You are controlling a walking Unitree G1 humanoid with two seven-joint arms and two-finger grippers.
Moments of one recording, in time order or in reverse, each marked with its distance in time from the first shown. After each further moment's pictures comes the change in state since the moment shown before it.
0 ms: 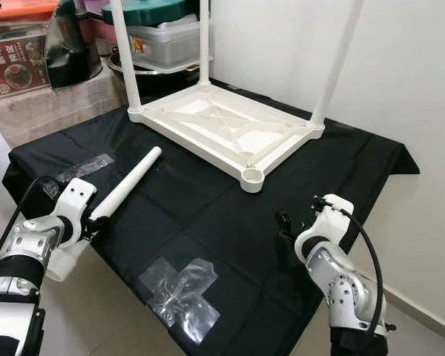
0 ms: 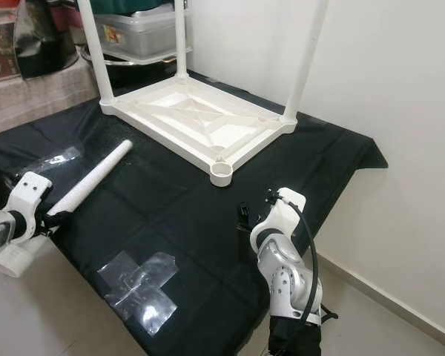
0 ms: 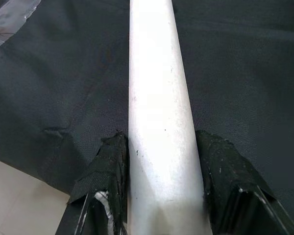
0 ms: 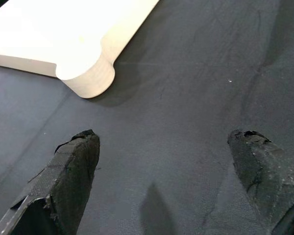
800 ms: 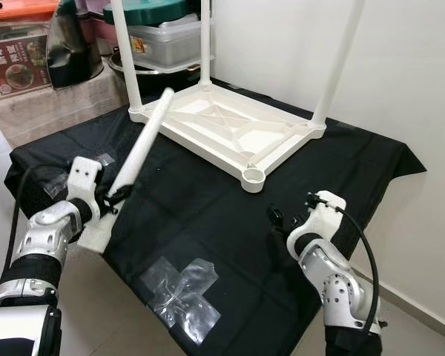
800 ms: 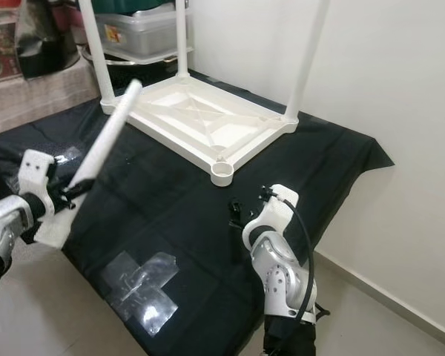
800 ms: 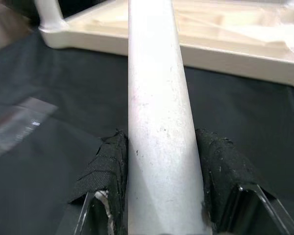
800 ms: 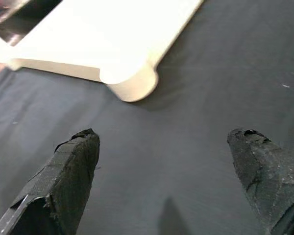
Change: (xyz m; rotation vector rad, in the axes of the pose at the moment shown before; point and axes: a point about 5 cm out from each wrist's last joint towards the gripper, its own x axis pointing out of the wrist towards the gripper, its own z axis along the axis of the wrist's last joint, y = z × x) left arm -0.002 -0.011 0.043 -0.158 -0.419 0.009; right arm -0.001 0.021 0.001 0.030 -0.024 0.146
